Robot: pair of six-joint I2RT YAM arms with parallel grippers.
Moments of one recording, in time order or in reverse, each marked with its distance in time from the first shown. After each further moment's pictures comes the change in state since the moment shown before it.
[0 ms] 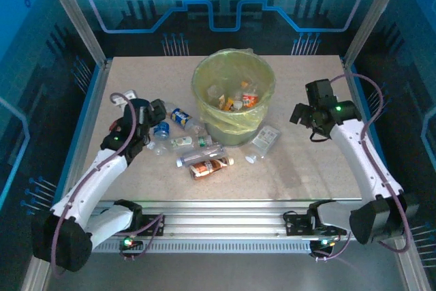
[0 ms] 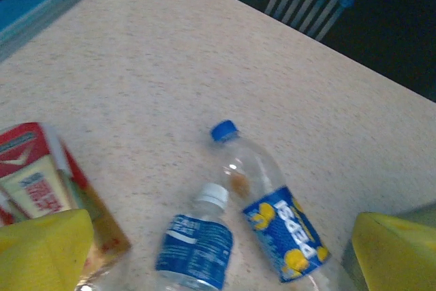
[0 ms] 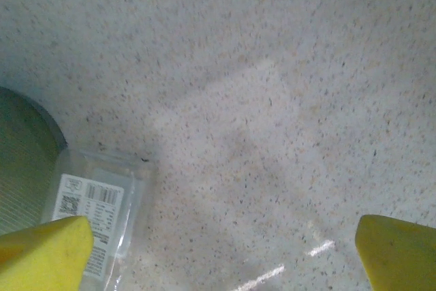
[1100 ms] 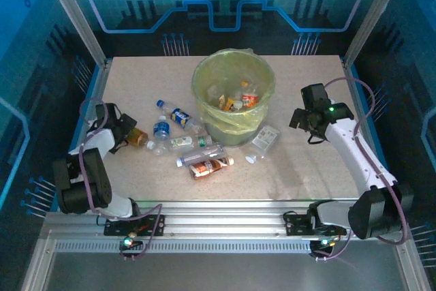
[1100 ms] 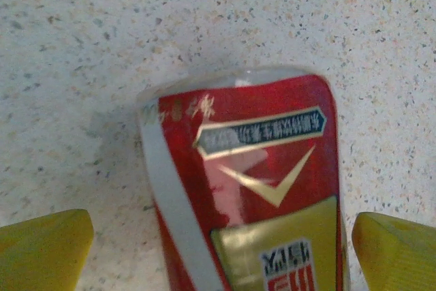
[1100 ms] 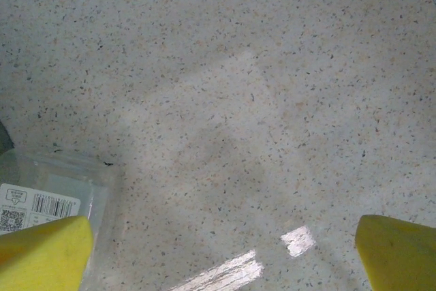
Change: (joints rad) left arm 0.540 0.454 -0.046 0.111 0.368 -0.116; right arm 0.000 0.024 -0.080 0.063 0.056 -0.031
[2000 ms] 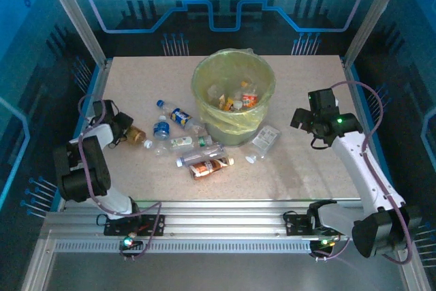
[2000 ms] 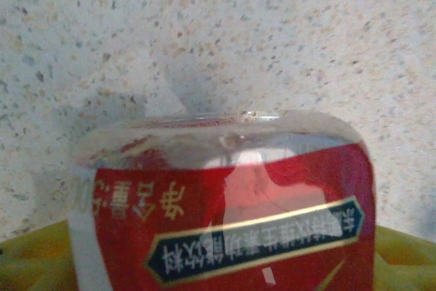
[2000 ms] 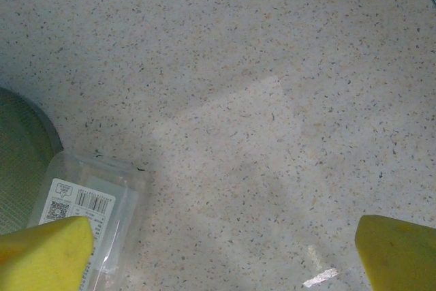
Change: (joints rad) left arm 0.032 0.089 0.050 0.087 0.070 -0.005; right arm -0.011 -0.135 -0.061 0.081 -0.050 -0.044
